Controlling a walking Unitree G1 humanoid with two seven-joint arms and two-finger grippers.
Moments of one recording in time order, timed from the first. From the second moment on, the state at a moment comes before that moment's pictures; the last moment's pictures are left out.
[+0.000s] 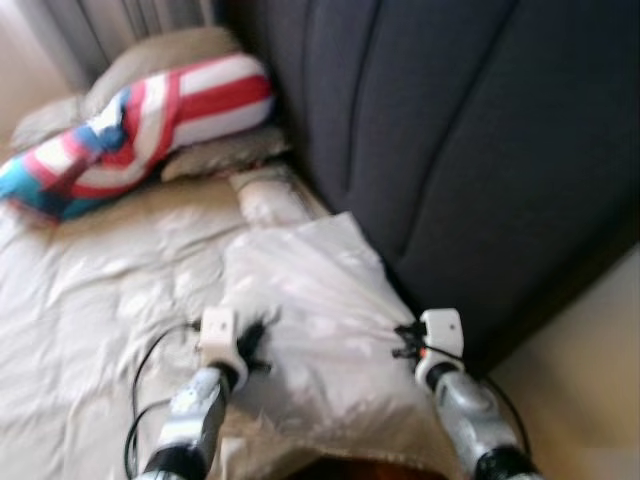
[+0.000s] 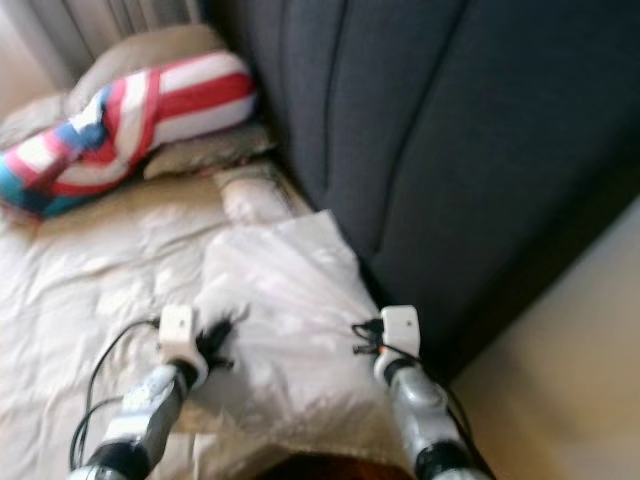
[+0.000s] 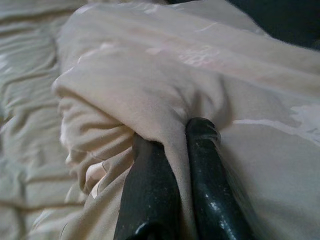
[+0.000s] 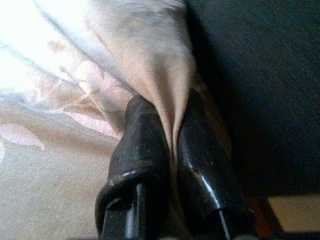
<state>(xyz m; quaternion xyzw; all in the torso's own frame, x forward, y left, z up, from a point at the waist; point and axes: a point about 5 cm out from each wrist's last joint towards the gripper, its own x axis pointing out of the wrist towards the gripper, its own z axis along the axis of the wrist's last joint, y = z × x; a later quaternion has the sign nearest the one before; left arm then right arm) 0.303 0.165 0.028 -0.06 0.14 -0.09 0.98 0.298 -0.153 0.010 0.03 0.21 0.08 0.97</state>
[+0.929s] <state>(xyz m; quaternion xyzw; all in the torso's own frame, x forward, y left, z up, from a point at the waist) 0.302 0.166 0.027 -0.07 0.15 -0.09 0.98 0.296 -0.153 0.006 0.03 0.22 0.07 0.97</state>
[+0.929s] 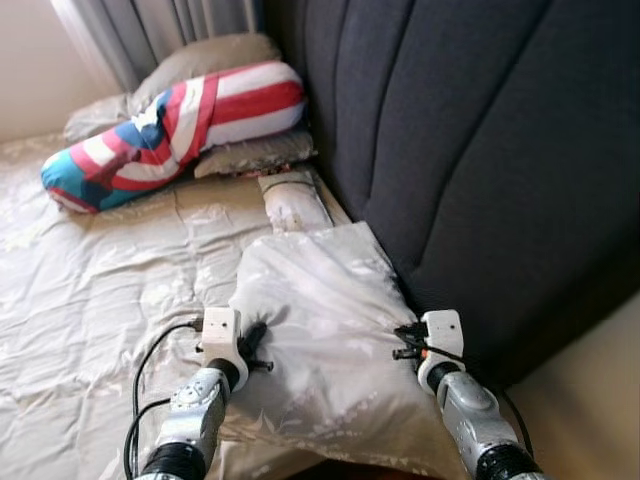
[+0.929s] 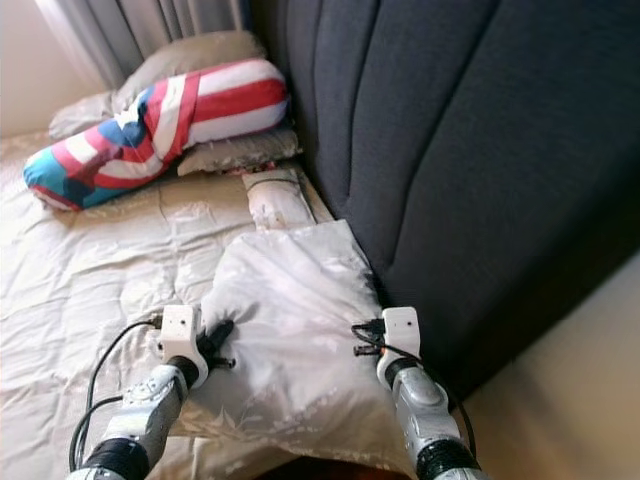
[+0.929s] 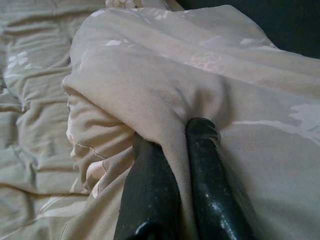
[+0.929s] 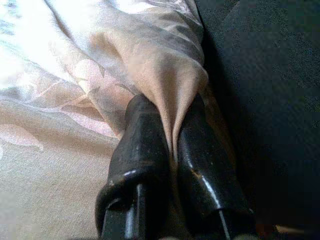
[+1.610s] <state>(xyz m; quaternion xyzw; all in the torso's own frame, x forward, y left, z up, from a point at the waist) 0.301 0.166 0.027 -0.07 0.15 -0.10 0.98 0.294 -0.154 0.003 0.03 0.22 0.07 0.97</state>
